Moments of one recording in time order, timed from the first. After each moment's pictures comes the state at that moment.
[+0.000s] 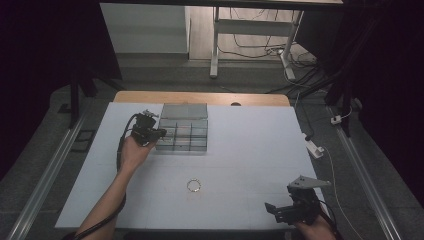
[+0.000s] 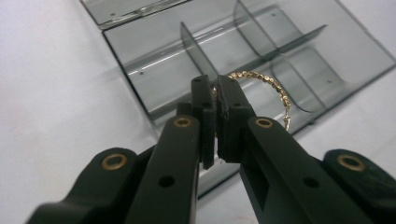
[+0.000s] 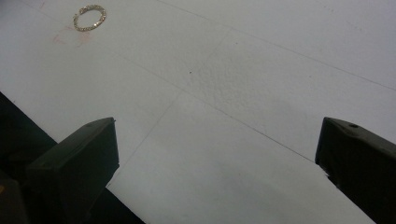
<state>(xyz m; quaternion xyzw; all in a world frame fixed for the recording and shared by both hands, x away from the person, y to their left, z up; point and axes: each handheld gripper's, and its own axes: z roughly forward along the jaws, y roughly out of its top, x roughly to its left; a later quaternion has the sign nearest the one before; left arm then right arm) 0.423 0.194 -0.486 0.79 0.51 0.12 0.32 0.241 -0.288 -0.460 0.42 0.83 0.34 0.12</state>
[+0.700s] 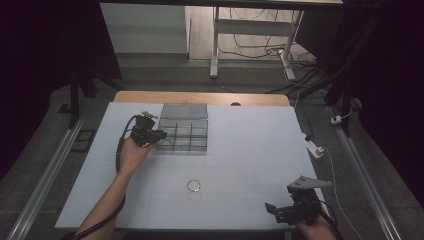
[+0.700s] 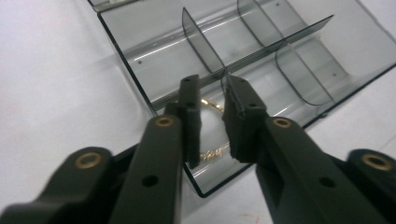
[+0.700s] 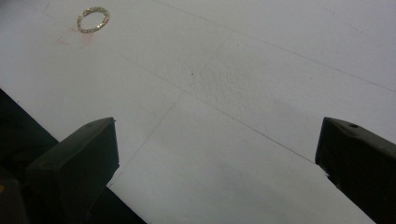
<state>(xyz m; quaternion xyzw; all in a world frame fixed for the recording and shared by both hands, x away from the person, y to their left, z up) 0.422 0.200 -0.488 0.80 0.50 0.10 0.33 0.240 -0.289 -0.460 0.42 0.83 0.35 0.12</state>
